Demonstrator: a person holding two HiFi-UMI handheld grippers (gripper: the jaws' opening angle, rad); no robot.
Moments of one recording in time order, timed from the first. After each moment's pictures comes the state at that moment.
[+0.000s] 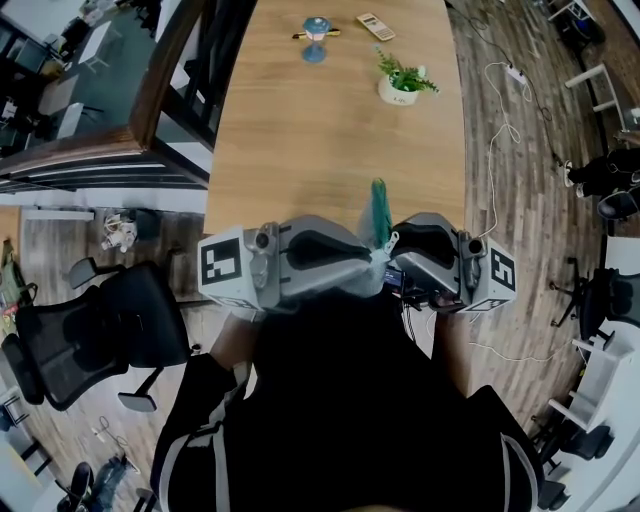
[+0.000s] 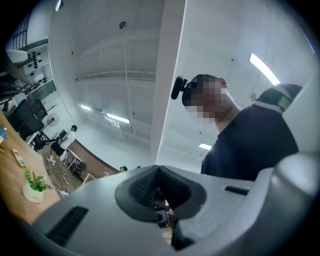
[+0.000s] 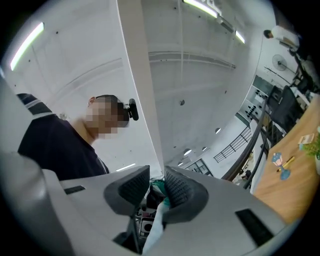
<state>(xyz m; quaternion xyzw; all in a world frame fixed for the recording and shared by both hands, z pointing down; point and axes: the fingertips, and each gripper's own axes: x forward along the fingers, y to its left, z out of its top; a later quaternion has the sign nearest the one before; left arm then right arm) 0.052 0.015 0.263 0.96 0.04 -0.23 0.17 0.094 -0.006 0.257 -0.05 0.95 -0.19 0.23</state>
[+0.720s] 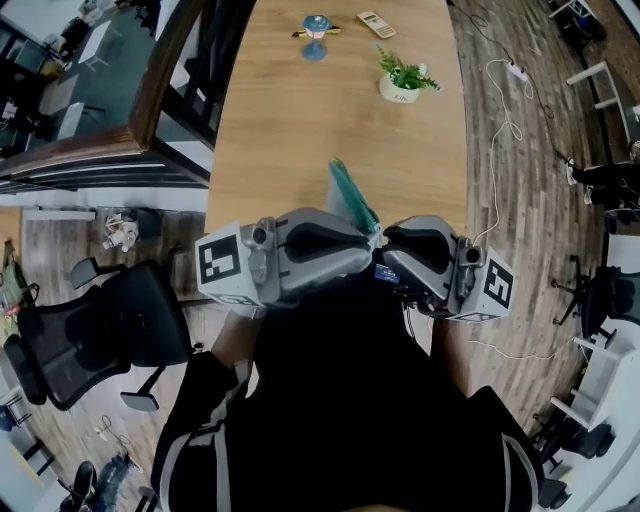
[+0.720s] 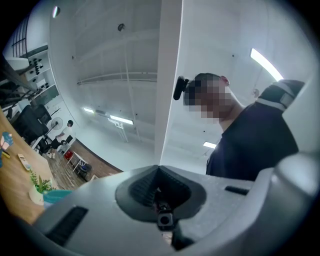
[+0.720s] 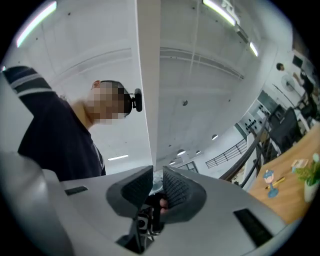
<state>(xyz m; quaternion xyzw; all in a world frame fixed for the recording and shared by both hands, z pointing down) 0.048 0.001 0.268 0.96 0.01 -0.23 0.16 0.079 -0.004 0.256 -0.10 0.97 -0.12 0.20</state>
